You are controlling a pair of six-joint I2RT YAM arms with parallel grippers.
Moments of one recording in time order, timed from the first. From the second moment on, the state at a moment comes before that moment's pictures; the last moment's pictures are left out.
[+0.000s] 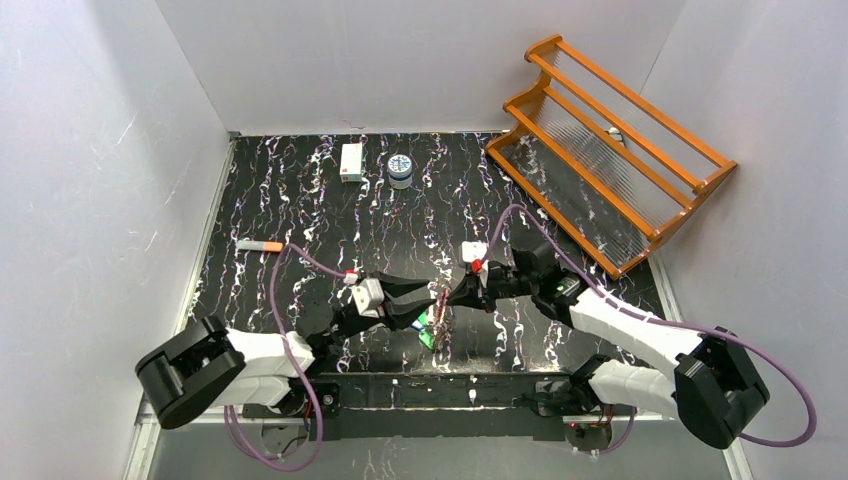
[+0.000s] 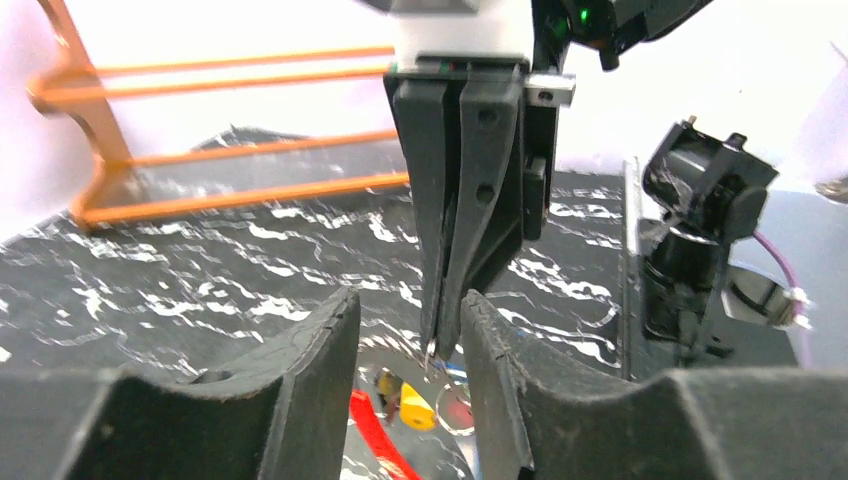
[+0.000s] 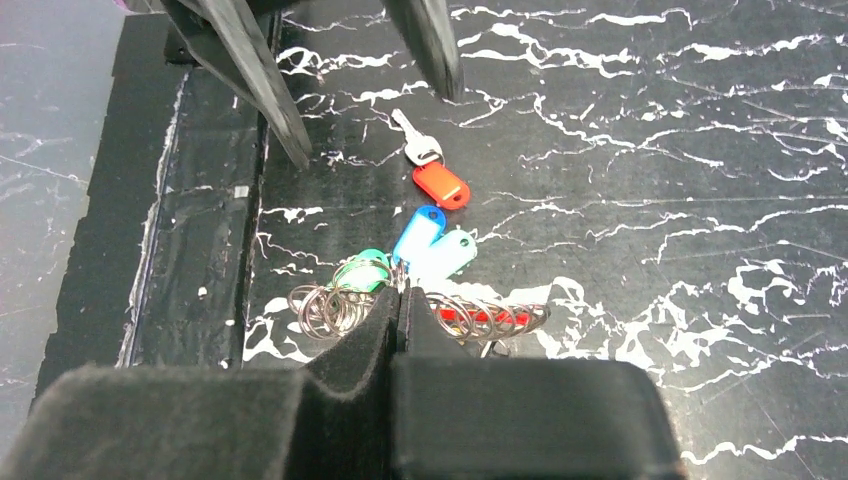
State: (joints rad) left arm -0.91 1.22 0.10 1.39 0.31 -0.08; right arm 0.71 1.10 0.54 0.11 -0.84 -0.32
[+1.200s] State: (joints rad) left arm -0.91 1.28 0.30 0.81 0.53 0.20; right arm 0.79 1.24 0.78 -0.38 -0.64 -0.45
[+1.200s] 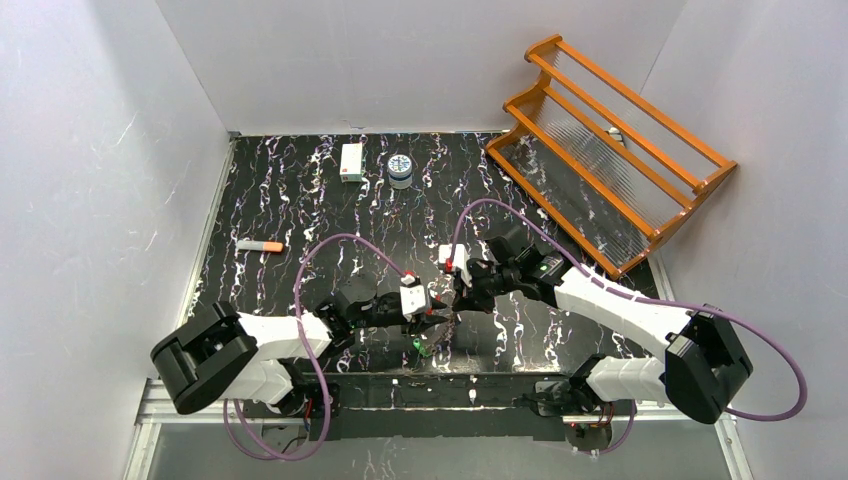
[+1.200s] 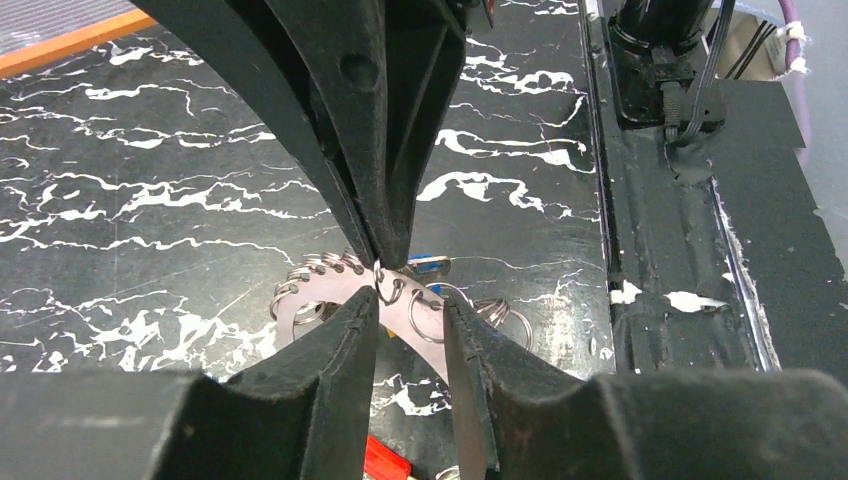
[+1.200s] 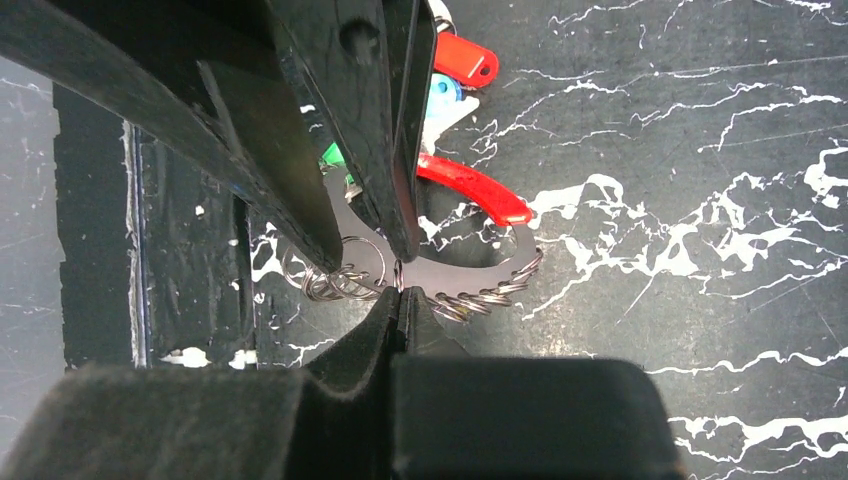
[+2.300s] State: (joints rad) left arm -0.91 1.35 0.32 0.86 0.46 0.18; right arm 0.79 1.19 0.77 -0.34 -0.66 -0.41
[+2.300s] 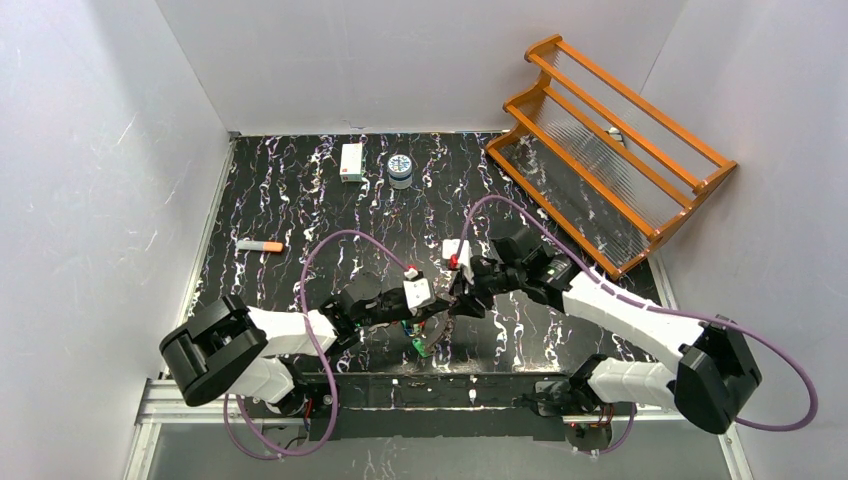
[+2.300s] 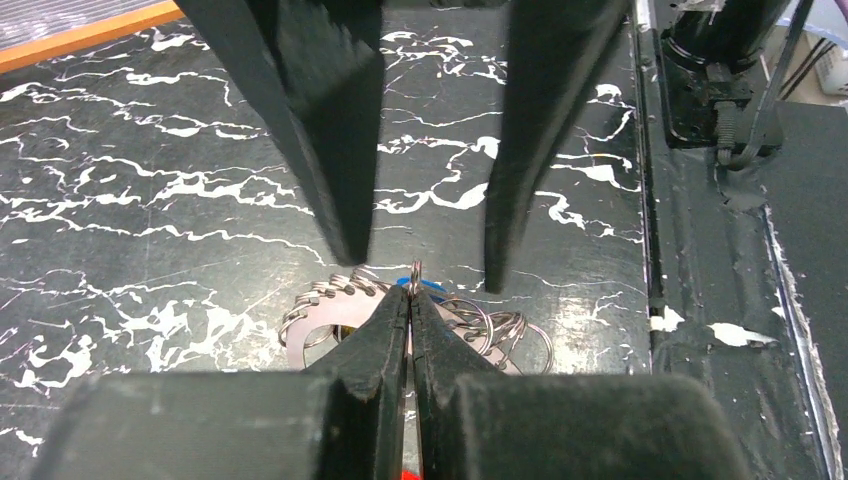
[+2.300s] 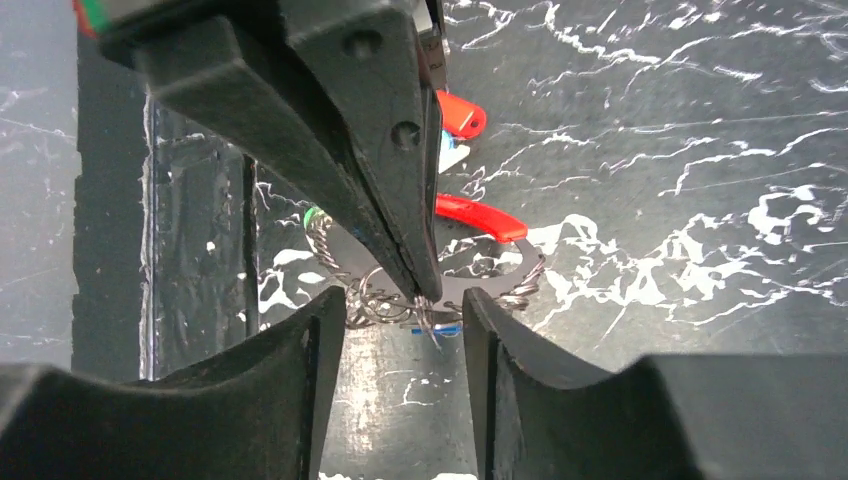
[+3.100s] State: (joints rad) left arm -0.91 1.36 0.11 1.34 0.30 -0.06; right arm 0.63 0.94 0.49 0.14 -0.90 -0.18
